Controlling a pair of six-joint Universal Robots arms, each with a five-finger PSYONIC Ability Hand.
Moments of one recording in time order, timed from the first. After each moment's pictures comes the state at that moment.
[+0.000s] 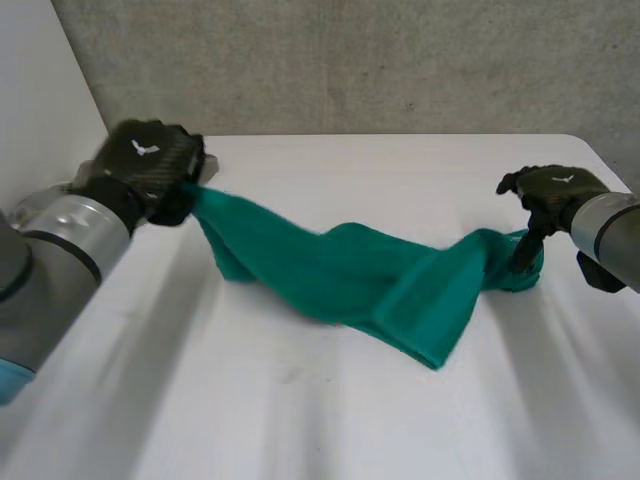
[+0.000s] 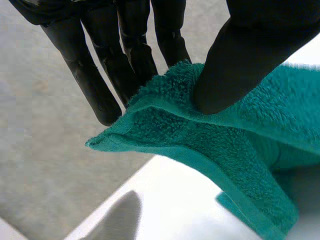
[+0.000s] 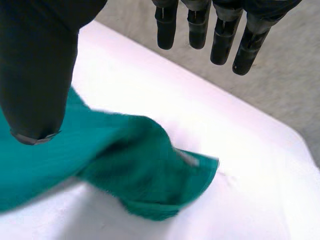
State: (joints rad) left arm 4.36 -1.68 -1.60 3.24 -1.44 3.51; right arm 1.77 -1.15 1.27 0.27 1.48 2.87; left_hand 1.14 1.20 1.19 1.20 0.97; right_hand 0.20 0.22 0.21 0.23 0.07
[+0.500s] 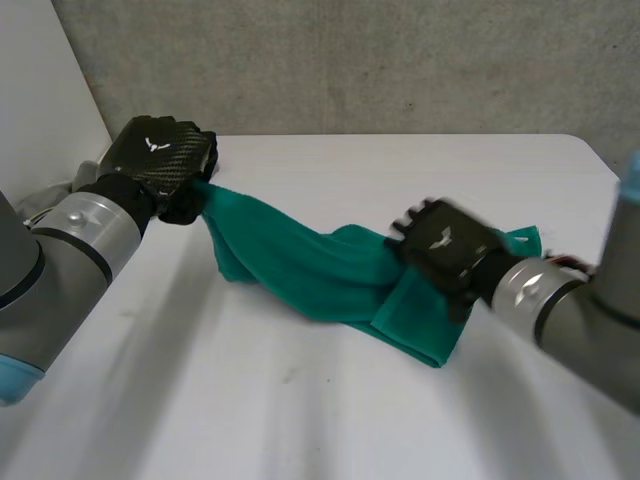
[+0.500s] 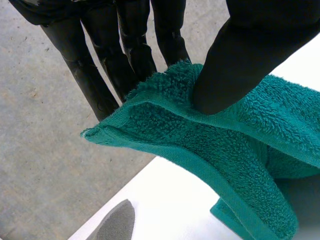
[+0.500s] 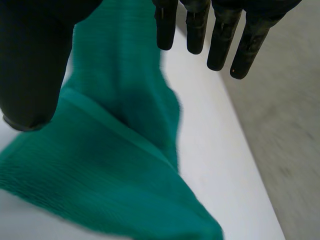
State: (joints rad) left arm 4.33 -1.69 -1.57 3.24 -1.45 3.50; right arm 1.97 -1.29 1.58 0.10 1.18 2.25; left_hand 1.14 1.20 1.19 1.20 0.97; right_hand 0.21 0.27 0.27 0.26 0.10
